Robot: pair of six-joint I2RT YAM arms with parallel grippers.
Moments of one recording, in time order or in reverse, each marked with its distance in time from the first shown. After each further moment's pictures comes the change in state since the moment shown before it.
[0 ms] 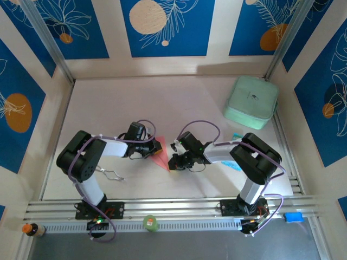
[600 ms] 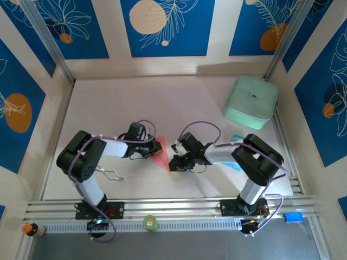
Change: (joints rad) left arm -0.001 0.000 -0.005 0.009 0.001 0.000; right arm 0.007 -0.026 -0.018 -0.021 0.008 0.002
